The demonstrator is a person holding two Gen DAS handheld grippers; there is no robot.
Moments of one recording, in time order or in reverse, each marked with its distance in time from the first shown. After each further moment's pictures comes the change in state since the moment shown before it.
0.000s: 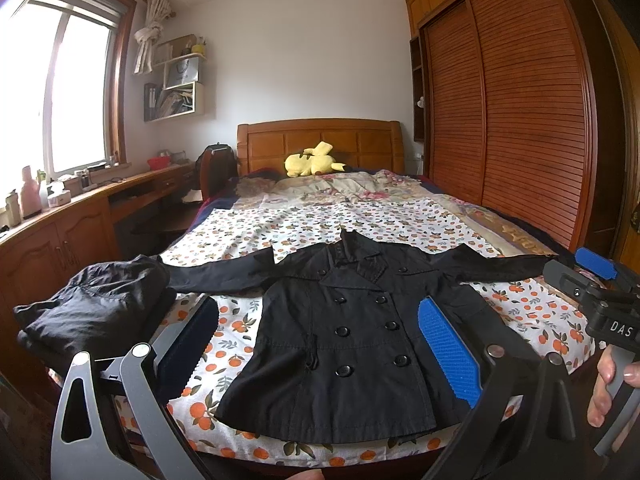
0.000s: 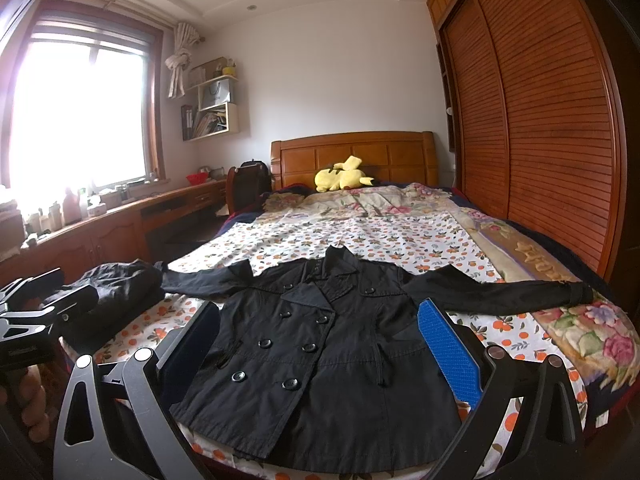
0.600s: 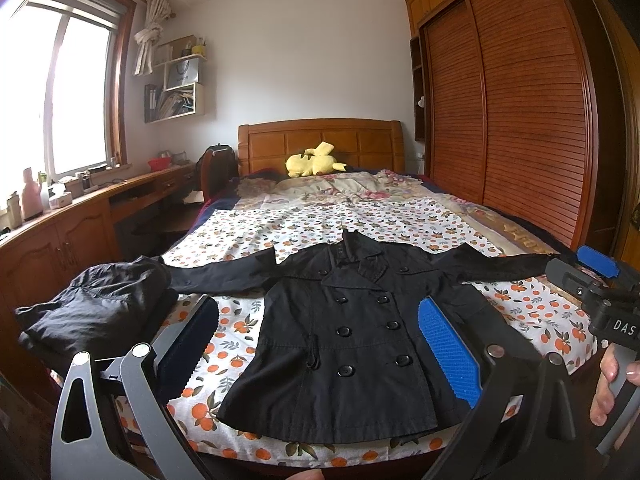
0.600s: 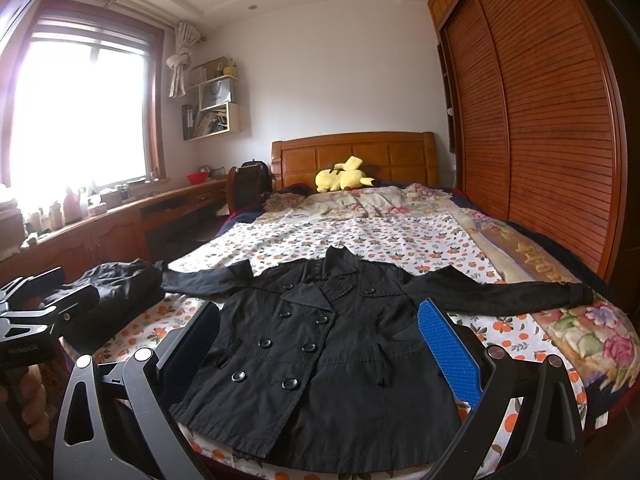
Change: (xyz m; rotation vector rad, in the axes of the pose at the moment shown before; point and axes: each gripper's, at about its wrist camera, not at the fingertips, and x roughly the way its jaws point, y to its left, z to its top) left arm -0.001 -0.004 -0.005 0.000 0.001 -0.001; right arm 0.000 -0.001 0.001 0.000 0.000 0.001
